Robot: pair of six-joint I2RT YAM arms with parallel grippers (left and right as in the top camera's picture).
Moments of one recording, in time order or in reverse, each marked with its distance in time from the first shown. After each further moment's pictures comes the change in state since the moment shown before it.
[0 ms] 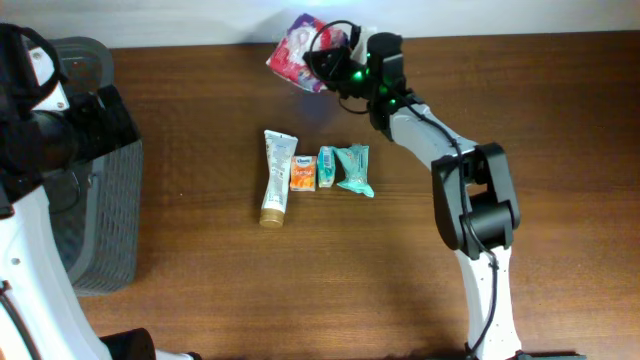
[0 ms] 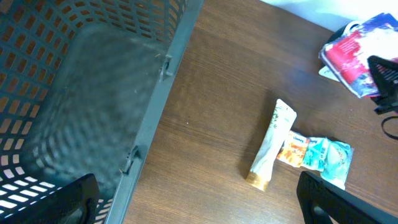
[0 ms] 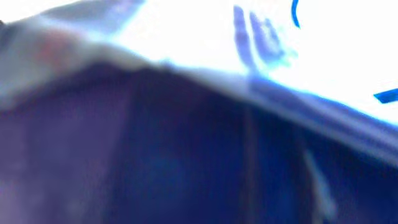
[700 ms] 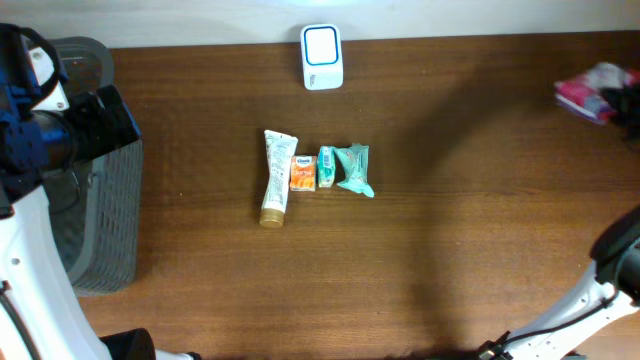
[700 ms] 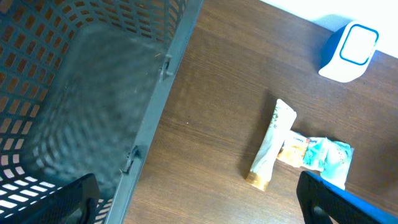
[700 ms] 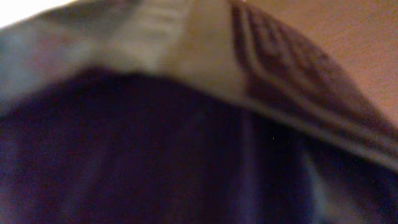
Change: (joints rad) left arm 0.000 0.000 0.000 0.000 0.000 0.000; right arm -1.043 -0.186 0.146 -1.032 -0.051 -0.424
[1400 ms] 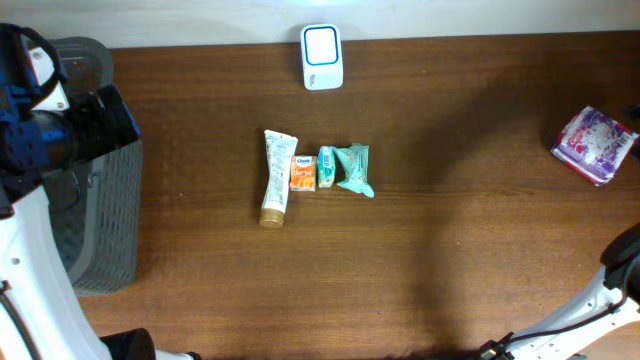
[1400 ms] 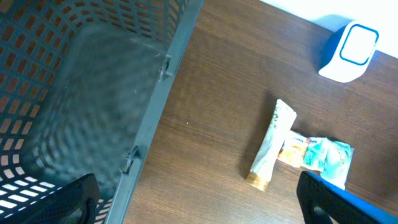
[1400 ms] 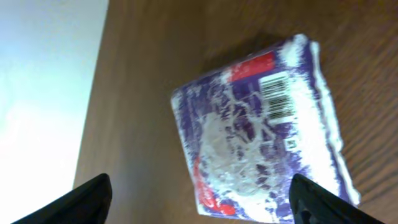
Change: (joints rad) left arm 0.000 0.000 0.000 0.000 0.000 0.000; right arm -0.060 -0.001 -0.002 -0.097 0.118 -0.237
